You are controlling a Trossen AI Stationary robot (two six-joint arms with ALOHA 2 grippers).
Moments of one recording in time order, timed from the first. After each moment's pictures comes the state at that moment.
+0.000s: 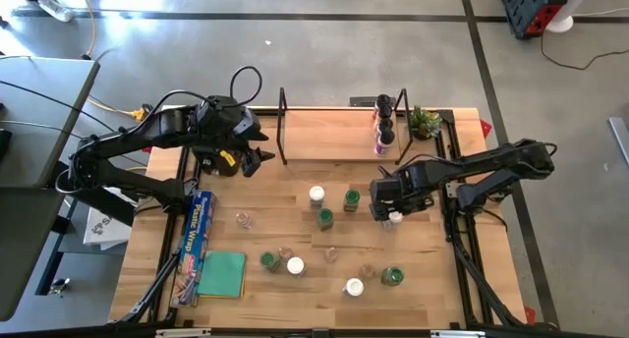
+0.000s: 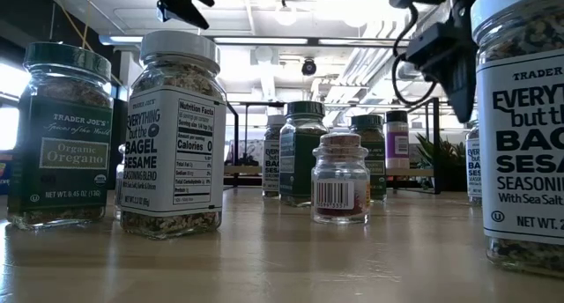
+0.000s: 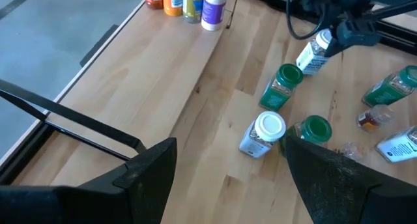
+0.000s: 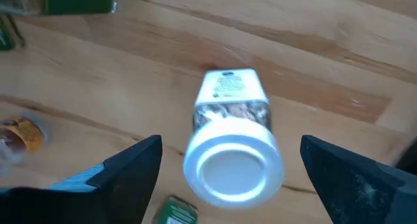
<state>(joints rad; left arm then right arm) 0.25 1.15 1.29 -0.85 -0.03 -0.16 0.11 1.41 1.00 -1.07 -0.12 1.40</state>
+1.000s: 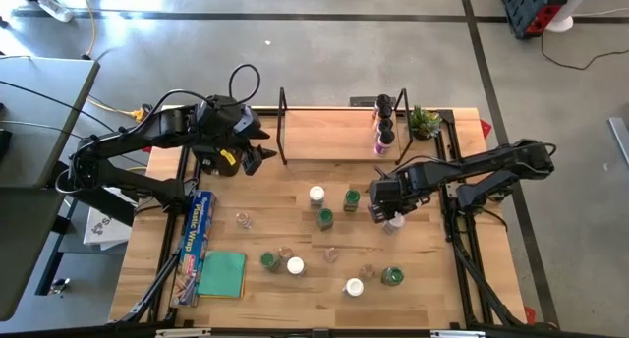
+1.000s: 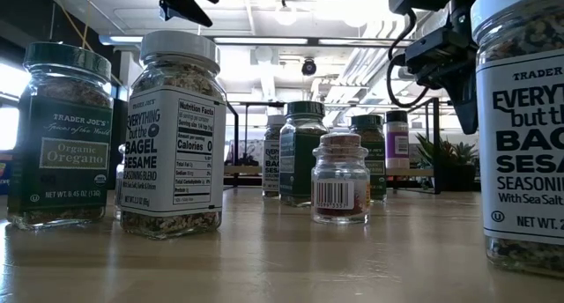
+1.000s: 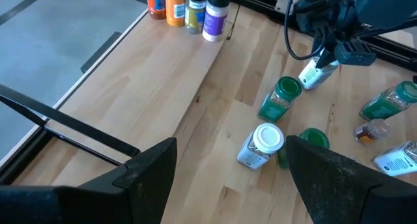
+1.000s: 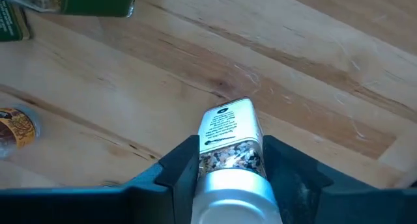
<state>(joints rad) 0.25 1.15 1.29 -0.81 -0.04 -0.19 0.11 1.42 0.96 -1.01 -0.08 1.27</state>
